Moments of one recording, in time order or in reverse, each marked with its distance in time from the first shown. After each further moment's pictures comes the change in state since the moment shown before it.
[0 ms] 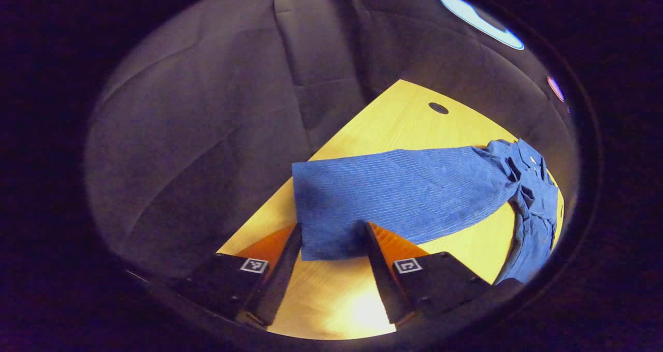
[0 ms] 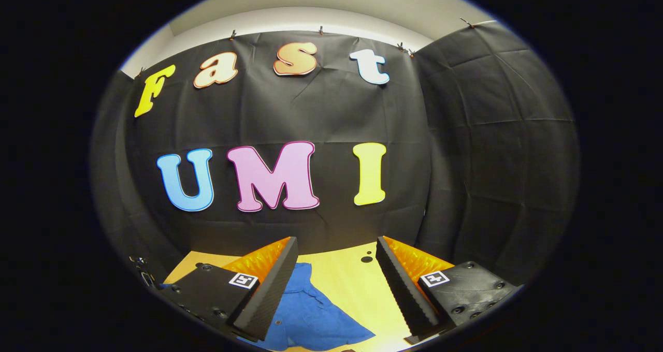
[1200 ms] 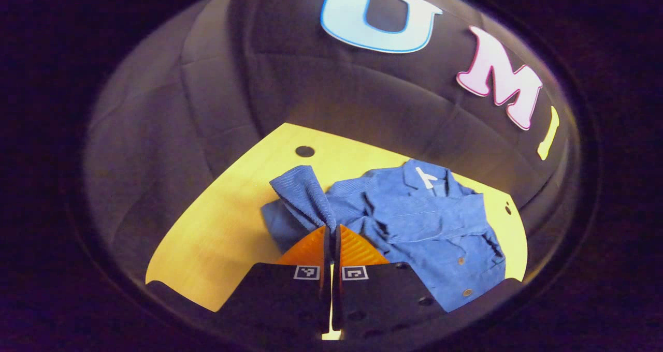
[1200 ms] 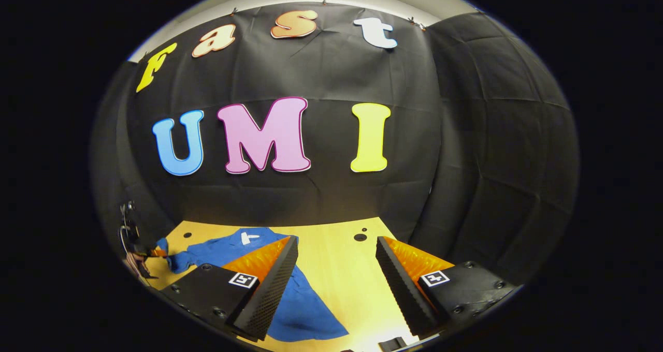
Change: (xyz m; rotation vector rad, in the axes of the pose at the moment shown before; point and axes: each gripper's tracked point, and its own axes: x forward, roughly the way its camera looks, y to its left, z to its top) left arm -0.116 -0.244 0.060 0.153 -0.221 -0.381; right arm 0.058 -0.058 -0.083 -0.073 0.165 0.063
